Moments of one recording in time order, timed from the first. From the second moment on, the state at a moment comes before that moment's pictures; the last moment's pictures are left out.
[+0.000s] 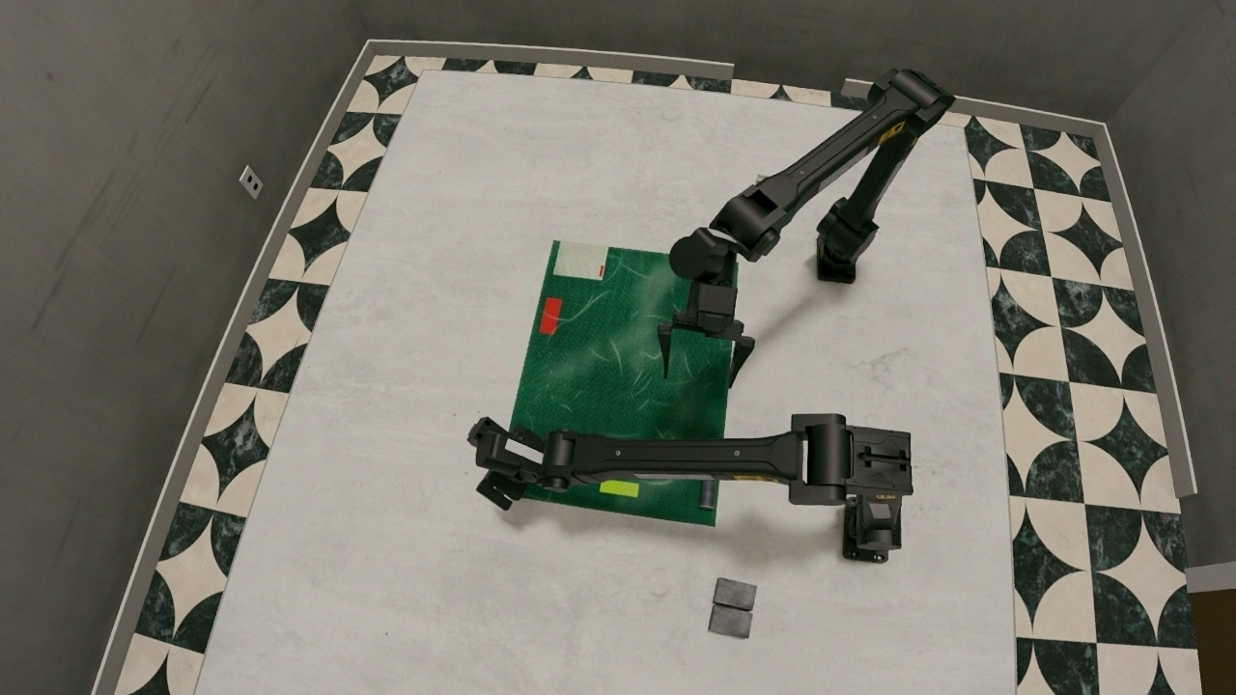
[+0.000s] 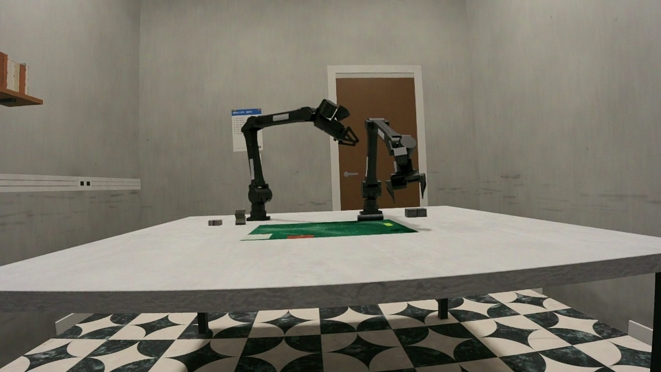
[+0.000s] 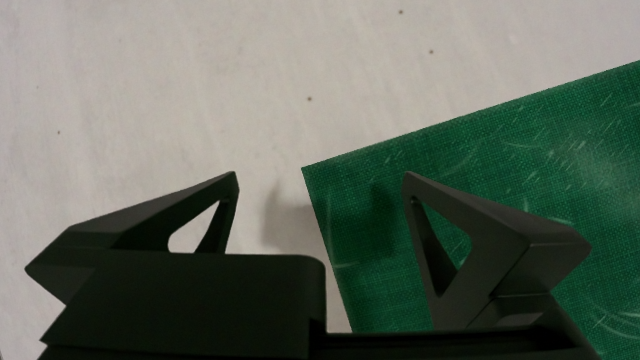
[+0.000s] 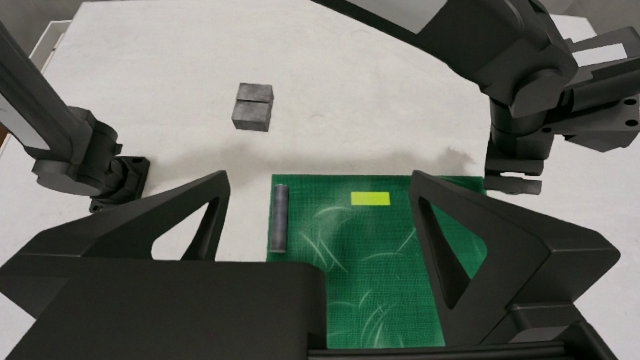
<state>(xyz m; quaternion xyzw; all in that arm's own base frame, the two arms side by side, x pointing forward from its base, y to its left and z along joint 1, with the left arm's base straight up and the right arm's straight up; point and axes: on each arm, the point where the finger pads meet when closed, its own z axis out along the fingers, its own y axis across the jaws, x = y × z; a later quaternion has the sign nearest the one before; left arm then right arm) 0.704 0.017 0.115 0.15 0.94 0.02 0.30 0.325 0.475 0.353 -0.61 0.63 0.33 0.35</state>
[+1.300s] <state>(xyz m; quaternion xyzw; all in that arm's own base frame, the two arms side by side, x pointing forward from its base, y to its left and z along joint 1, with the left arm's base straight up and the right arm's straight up) 0.697 0.015 0.178 0.13 0.92 0.03 0.37 0.371 0.385 0.314 -0.45 0.79 0.31 0.29</state>
